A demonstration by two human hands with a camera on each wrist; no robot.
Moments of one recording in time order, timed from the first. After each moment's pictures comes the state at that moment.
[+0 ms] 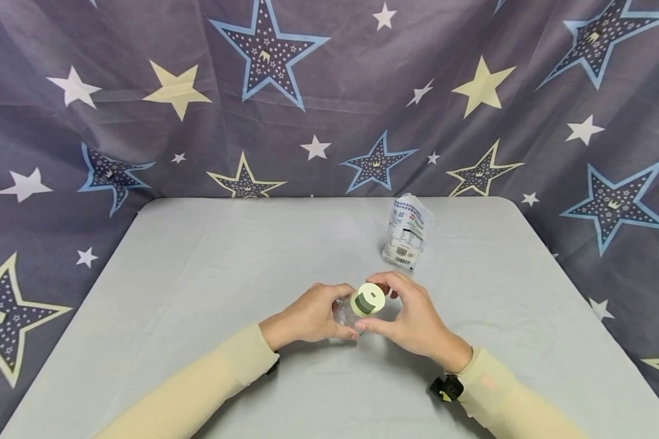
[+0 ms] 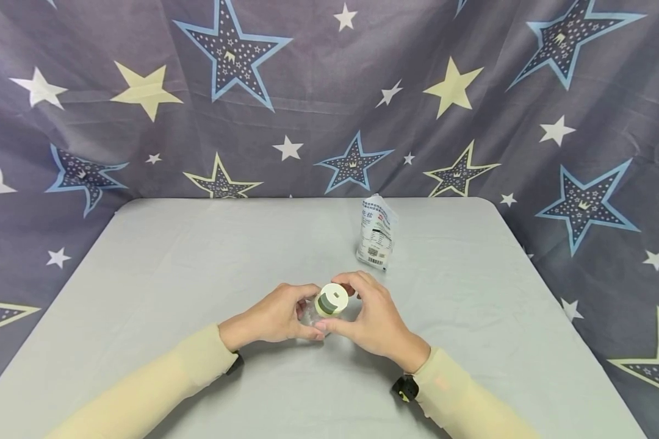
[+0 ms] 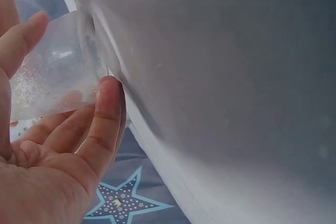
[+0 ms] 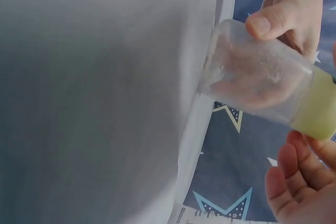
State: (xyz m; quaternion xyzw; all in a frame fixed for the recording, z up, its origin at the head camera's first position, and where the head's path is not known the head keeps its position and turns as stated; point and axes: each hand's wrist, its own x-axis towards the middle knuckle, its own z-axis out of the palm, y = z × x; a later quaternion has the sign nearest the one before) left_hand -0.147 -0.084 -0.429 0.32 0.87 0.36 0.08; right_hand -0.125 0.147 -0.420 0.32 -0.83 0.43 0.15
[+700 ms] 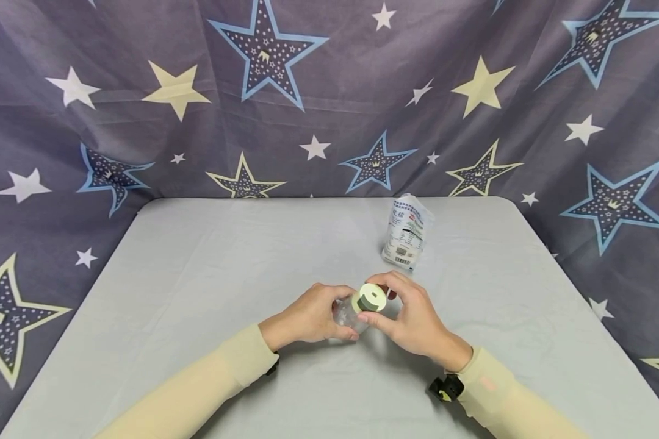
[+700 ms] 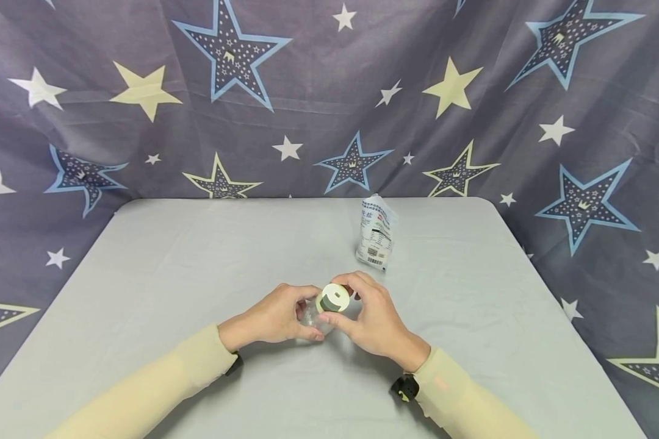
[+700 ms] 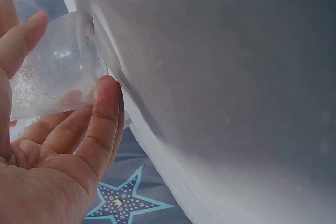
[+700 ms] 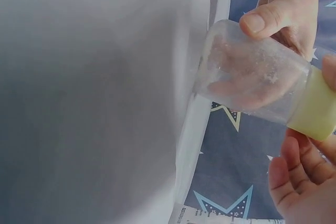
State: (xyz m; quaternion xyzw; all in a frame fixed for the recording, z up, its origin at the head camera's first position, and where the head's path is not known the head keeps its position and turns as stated) left_hand -0.146 -0.084 -0.427 0.32 0.87 0.37 0.10; right_hand -0.125 0.145 -0.418 0.32 -0.83 0.43 0.15
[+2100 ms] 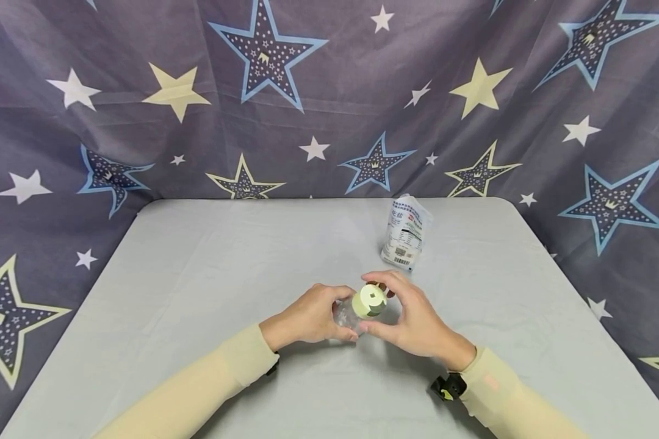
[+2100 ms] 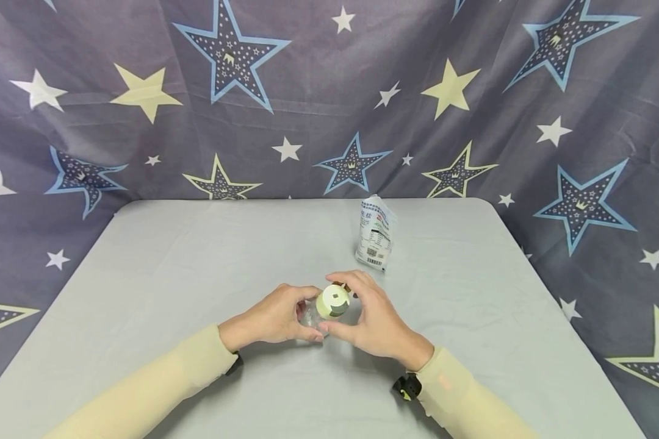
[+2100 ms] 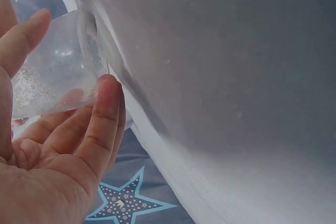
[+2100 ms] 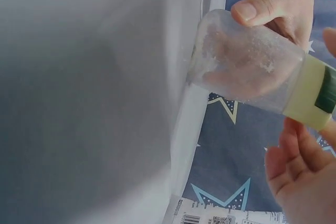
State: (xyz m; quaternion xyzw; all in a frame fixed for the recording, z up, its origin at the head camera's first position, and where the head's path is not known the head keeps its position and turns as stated) left_hand -0.146 -0.083 -0.425 0.32 0.87 0.35 0.09; right_hand -0.123 0.150 -0.413 0.35 -0.83 0.42 0.10
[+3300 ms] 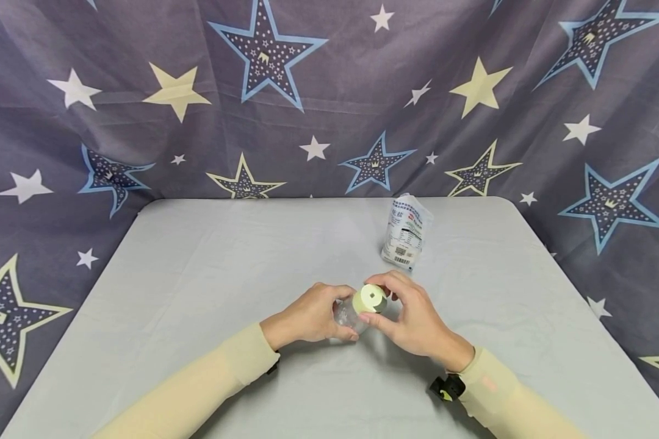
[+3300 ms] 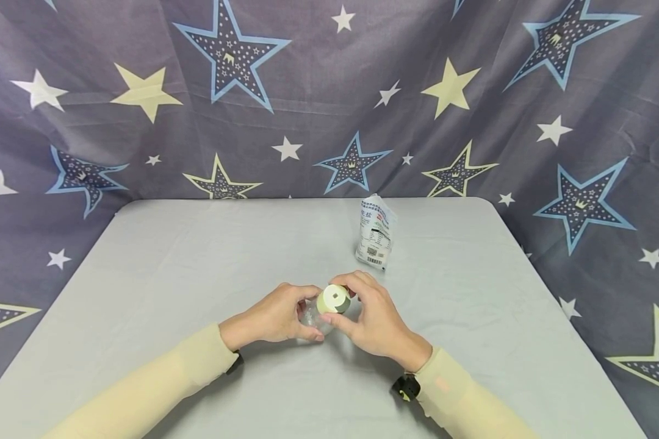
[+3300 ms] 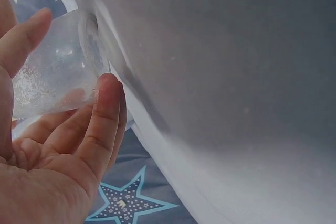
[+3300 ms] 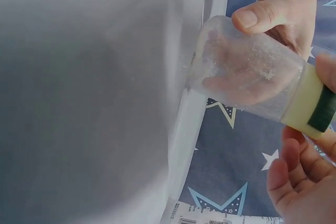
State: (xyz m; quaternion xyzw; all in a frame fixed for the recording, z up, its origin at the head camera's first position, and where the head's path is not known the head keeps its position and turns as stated) left_hand -0.145 -0.083 -0.423 0.32 0.87 0.36 0.10; right_hand -0.122 0.148 -0.414 0.33 -0.84 0.41 0.15
